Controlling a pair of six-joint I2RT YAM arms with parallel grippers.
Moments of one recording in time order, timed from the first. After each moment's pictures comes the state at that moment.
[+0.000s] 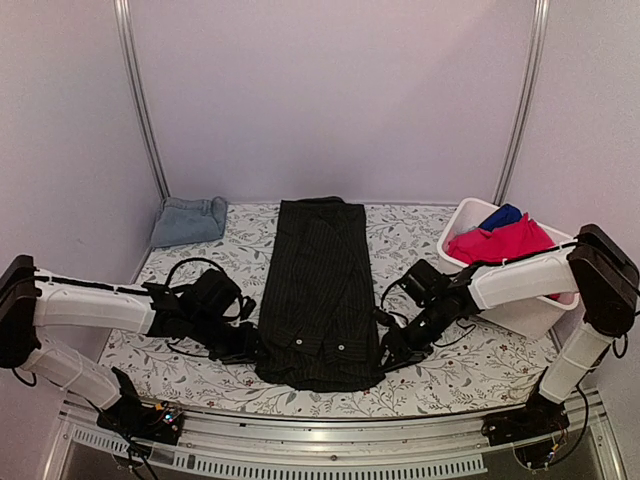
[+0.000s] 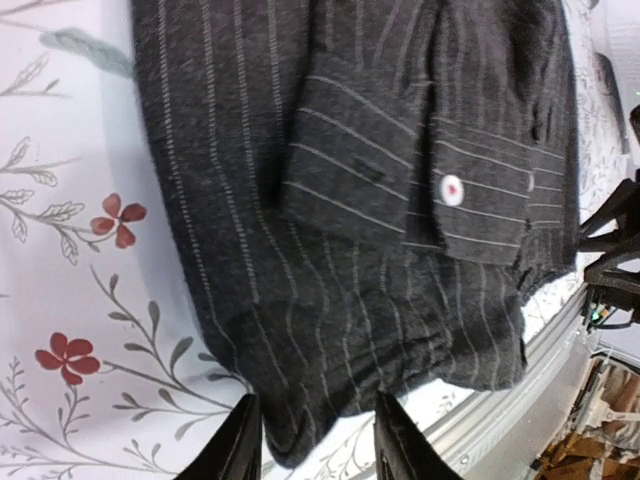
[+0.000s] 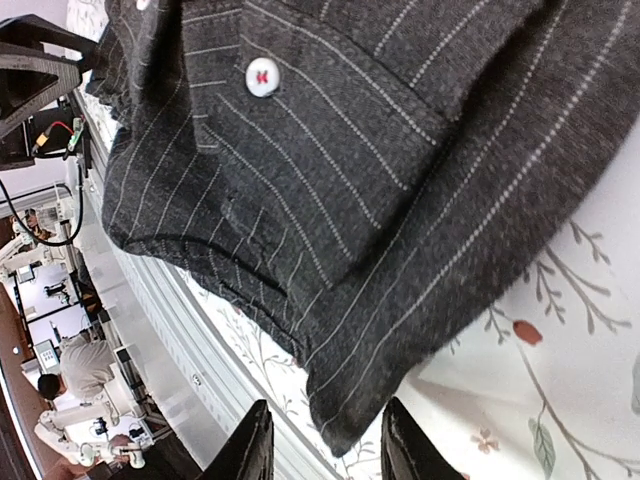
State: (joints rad) left arm -0.83 1.37 0.57 -0.25 0.28 -0.88; right arm 0.80 1.70 0.84 -0.37 -0.69 0.45
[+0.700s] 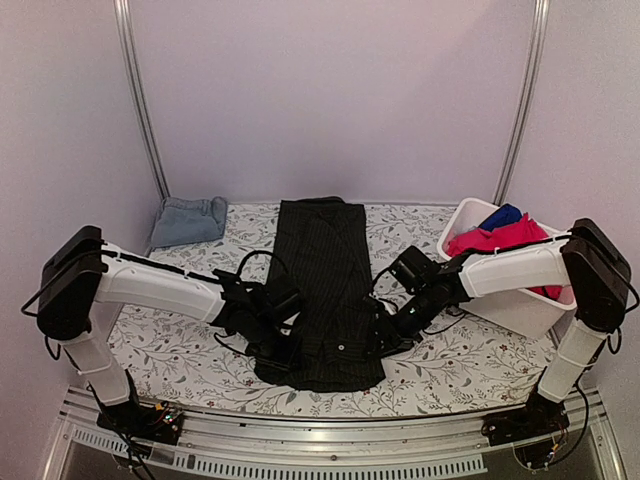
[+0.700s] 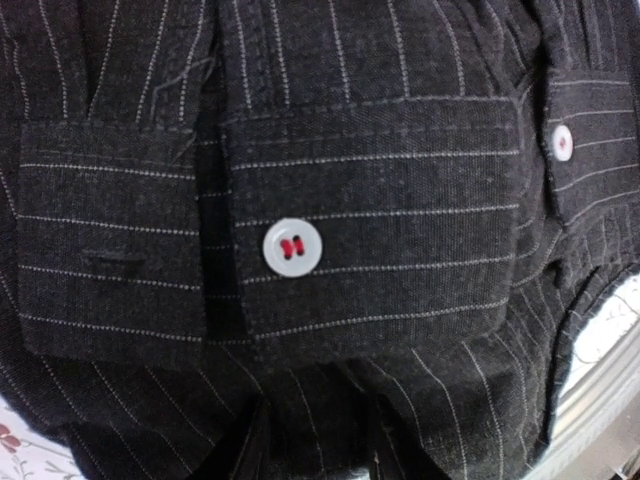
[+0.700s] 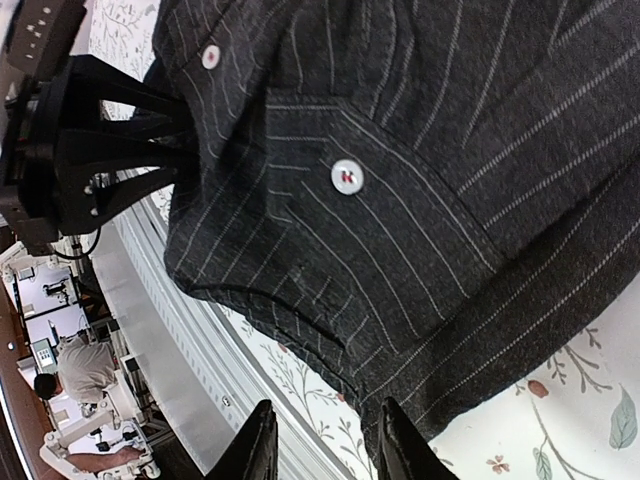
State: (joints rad) left arm -1.04 1.73 0.97 -0.50 0.10 -0.71; right arm 0.81 1.73 0.98 -0.44 -0.68 0.44
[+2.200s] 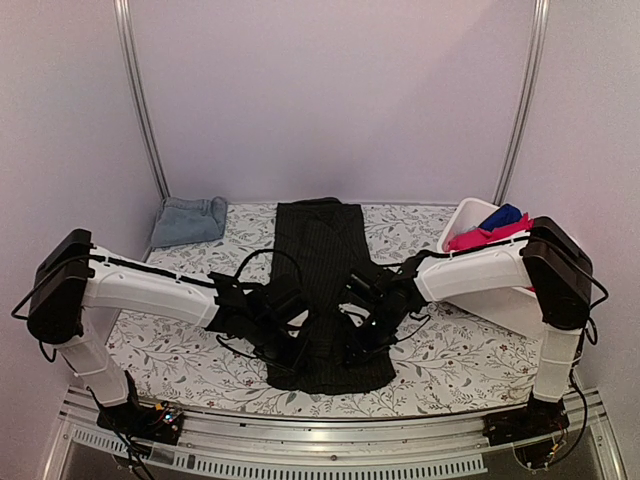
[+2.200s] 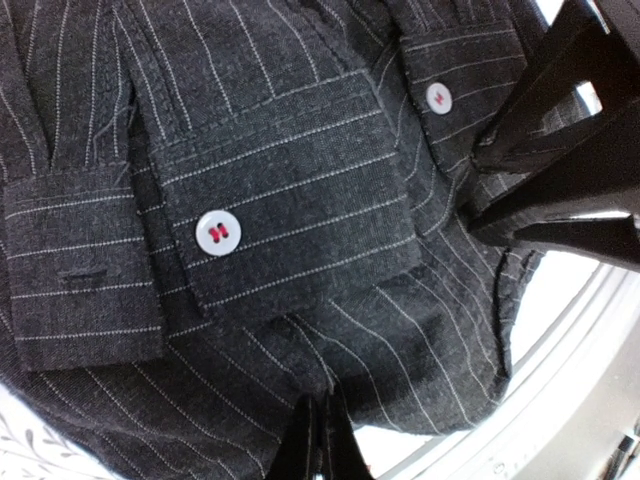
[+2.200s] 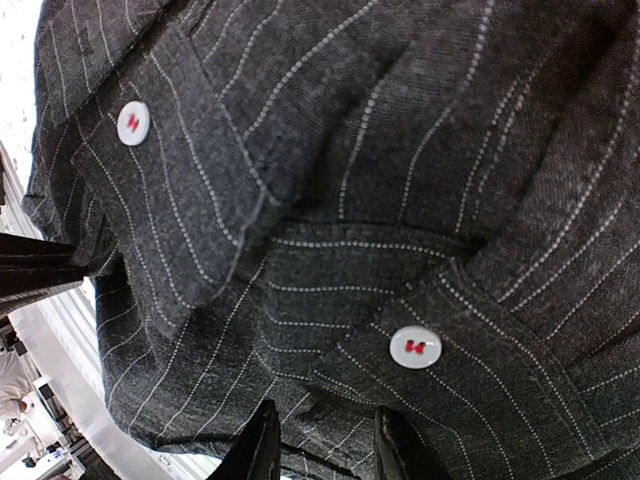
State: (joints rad) left arm -1.10 1.69 0.98 -0.45 0.13 -0.65; right arm 0.97 1.93 1.21 -0.58 -0.40 0.43
